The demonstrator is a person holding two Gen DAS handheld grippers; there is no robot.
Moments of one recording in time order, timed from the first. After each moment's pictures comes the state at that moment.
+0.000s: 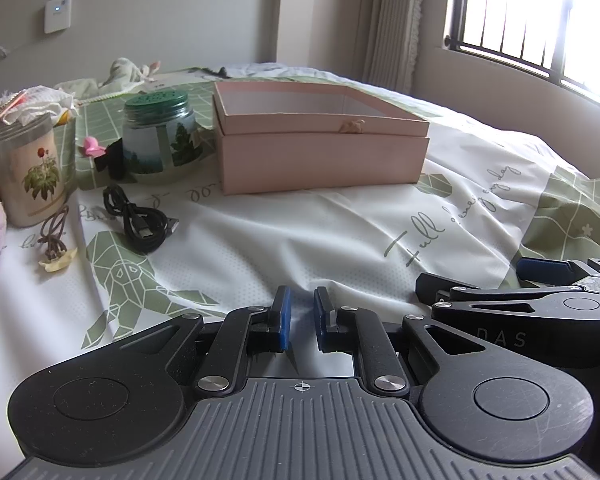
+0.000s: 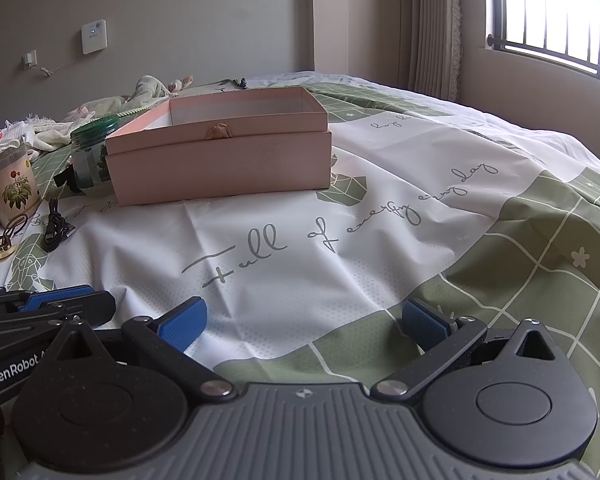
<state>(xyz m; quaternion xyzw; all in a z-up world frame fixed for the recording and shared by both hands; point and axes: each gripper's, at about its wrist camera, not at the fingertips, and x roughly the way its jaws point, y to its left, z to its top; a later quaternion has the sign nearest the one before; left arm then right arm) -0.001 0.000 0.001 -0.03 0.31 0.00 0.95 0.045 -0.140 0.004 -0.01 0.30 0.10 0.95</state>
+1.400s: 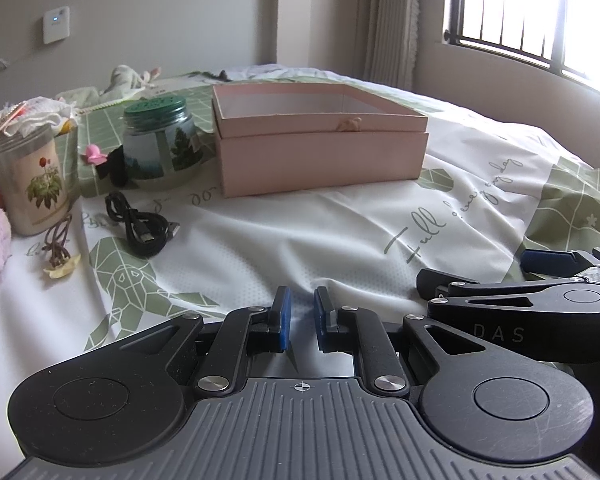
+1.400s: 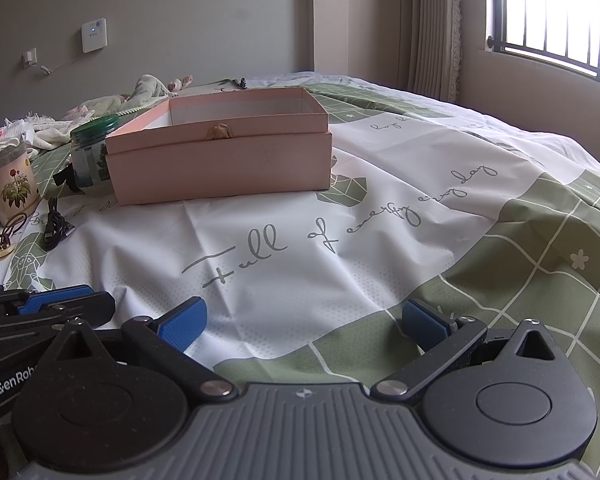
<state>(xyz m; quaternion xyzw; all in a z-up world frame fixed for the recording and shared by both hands) -0.002 -0.006 0.000 -0.02 0.30 0.01 0.95 0.044 -0.139 0.004 -0.02 0.30 0.10 0.95</state>
